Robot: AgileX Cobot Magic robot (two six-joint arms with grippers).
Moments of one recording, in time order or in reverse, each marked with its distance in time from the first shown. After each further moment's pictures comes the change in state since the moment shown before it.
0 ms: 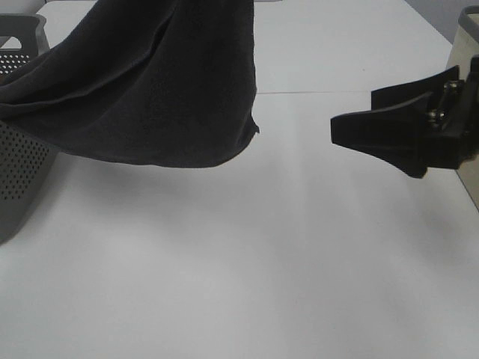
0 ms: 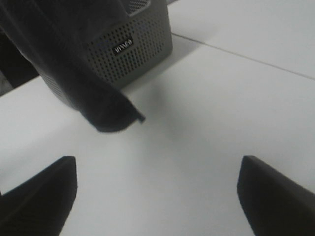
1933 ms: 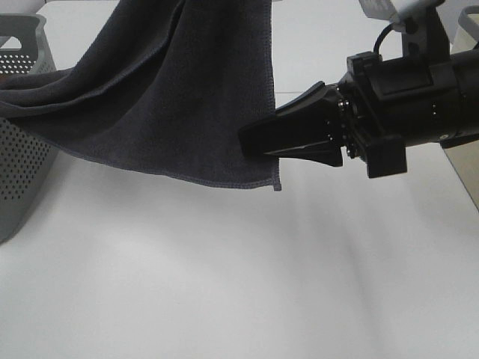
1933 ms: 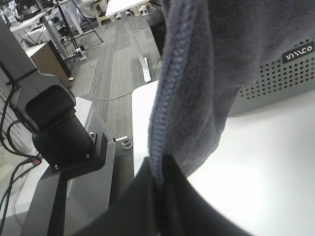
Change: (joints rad) left arm 0.000 0.001 0.000 0.026 -0.104 0.066; right arm 0.228 0.350 -0.229 -0.023 0.347 -0.027
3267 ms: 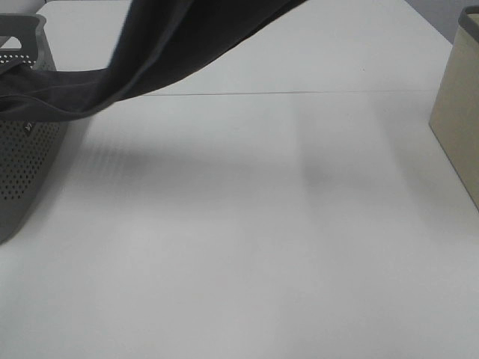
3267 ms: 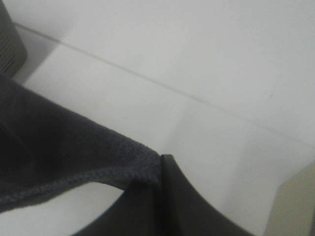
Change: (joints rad) left arm 0.090 0.073 0.000 0.107 -0.383 0.000; right arm 0.000 -0.056 -0.946 -1.411 -0.132 1.600
